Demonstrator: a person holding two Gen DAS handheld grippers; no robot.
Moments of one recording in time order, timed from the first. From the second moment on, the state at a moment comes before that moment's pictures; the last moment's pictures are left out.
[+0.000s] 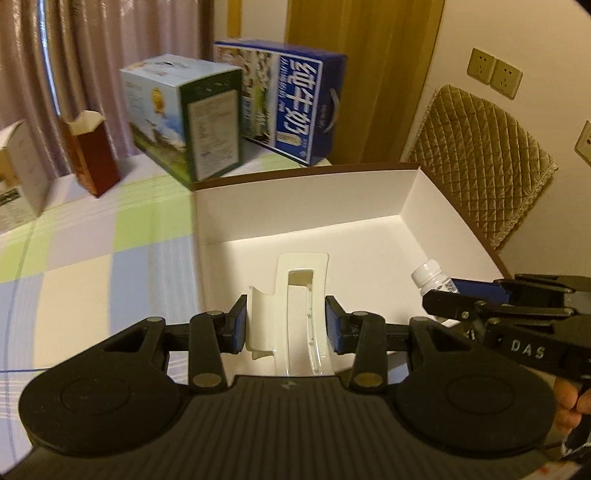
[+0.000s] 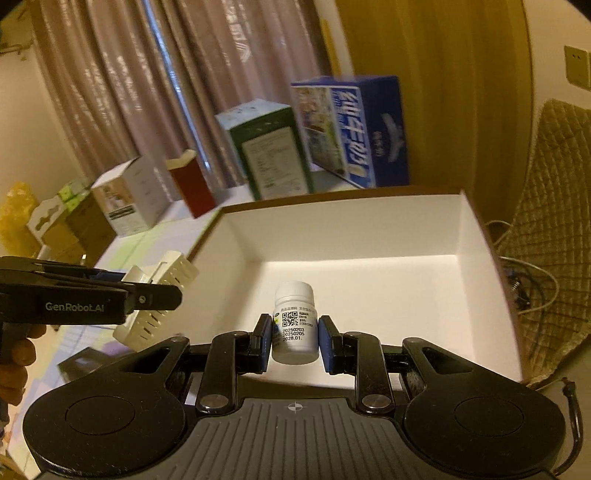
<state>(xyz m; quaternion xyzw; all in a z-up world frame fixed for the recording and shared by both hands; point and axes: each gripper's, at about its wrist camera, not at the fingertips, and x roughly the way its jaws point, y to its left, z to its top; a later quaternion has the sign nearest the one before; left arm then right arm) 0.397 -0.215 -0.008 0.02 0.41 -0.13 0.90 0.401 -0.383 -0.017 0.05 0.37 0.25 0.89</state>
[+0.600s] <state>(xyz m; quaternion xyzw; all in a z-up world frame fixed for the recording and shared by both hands) 0.470 -0.259 -0.087 -0.02 0.53 -0.10 0.84 0.470 -0.390 -0.074 0.01 0.48 0.23 0.85</state>
